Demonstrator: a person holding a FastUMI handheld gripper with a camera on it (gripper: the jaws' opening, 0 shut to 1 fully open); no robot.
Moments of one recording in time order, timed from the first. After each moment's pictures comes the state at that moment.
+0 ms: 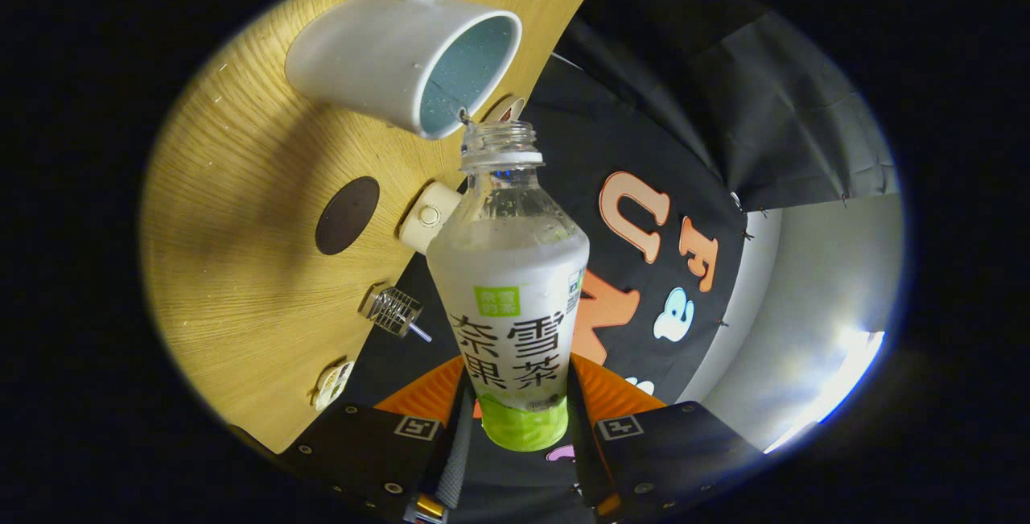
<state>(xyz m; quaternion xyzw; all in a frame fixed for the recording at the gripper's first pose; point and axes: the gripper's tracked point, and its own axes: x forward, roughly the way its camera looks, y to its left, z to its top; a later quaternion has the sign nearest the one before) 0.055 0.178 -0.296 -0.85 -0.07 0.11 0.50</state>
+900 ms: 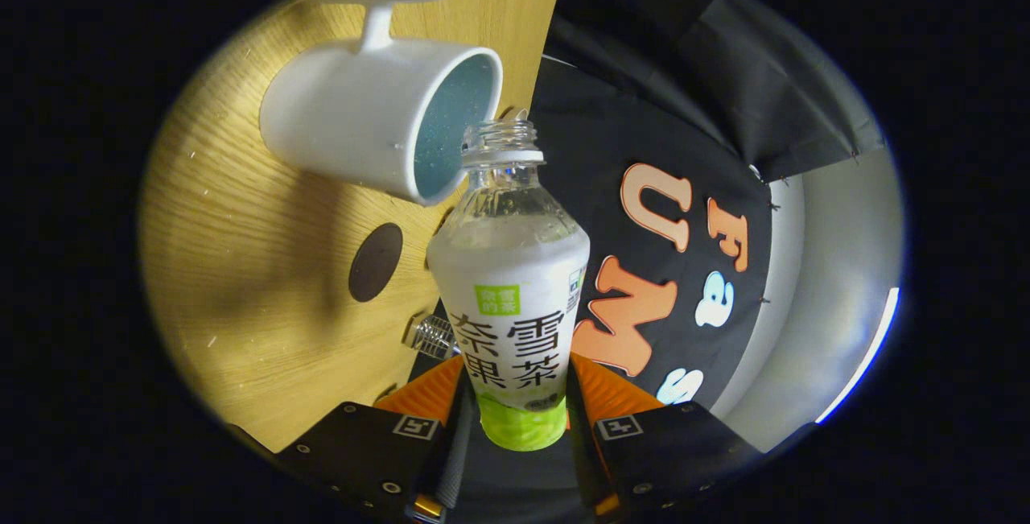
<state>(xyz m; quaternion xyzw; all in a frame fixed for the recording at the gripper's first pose) 0.054 0.180 -0.338 -0.79 0.01 0.16 0.59</state>
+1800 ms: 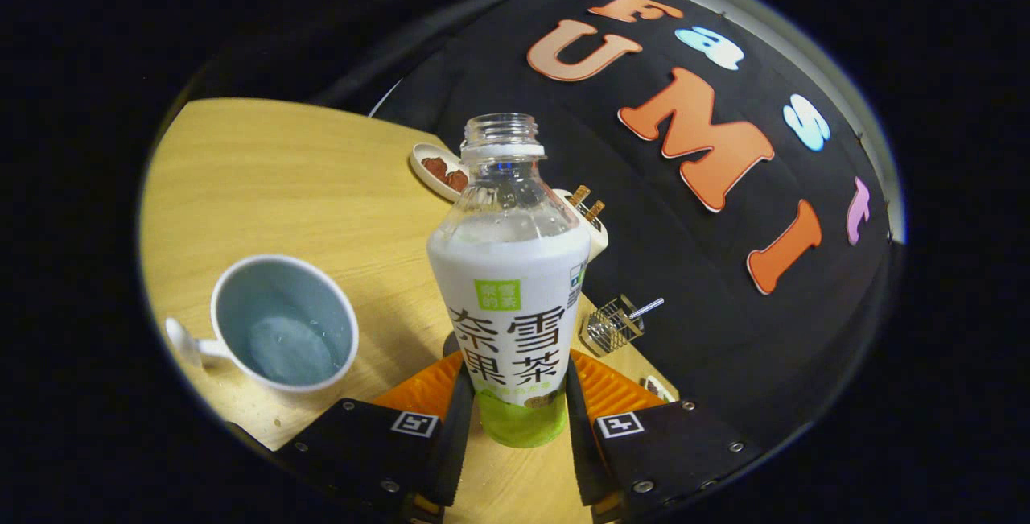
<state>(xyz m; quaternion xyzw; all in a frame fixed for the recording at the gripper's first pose) 0.079 0.198 -0.390 -0.31 0.26 0.18 0.90</state>
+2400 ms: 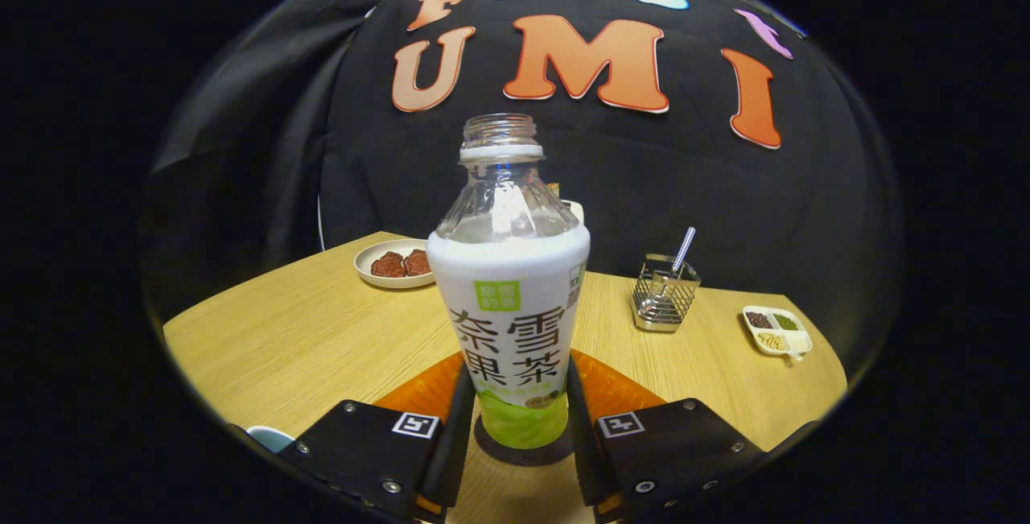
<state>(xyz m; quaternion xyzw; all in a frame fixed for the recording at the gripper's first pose) 0.145 0.201 -0.426 -0.03 0.31 0.12 0.94</state>
